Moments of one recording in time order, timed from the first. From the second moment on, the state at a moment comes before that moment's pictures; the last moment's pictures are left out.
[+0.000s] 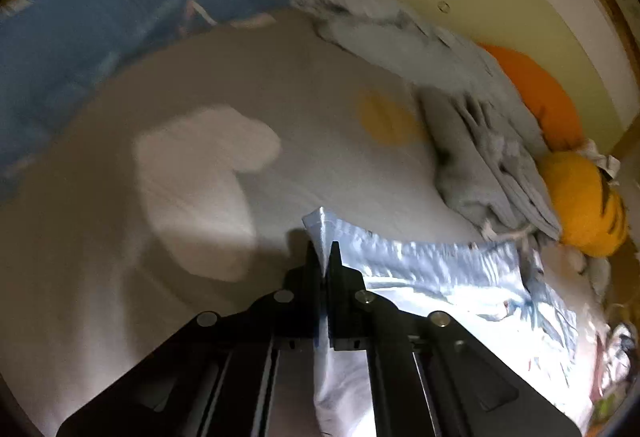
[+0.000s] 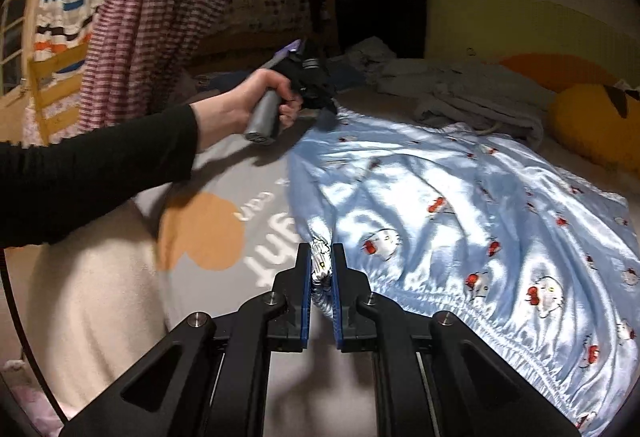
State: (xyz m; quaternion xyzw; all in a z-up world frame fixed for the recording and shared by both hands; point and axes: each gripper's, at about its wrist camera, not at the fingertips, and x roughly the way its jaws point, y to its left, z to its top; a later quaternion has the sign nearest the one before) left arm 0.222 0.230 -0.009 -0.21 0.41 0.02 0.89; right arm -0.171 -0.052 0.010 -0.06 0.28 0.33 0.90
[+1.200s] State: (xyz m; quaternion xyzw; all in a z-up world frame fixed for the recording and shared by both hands) left arm 0.253 0.043 0.106 -0.20 0.34 -0.15 0.91; right arm -0.217 -0.127 0.036 -0.01 0.23 0.15 0.96
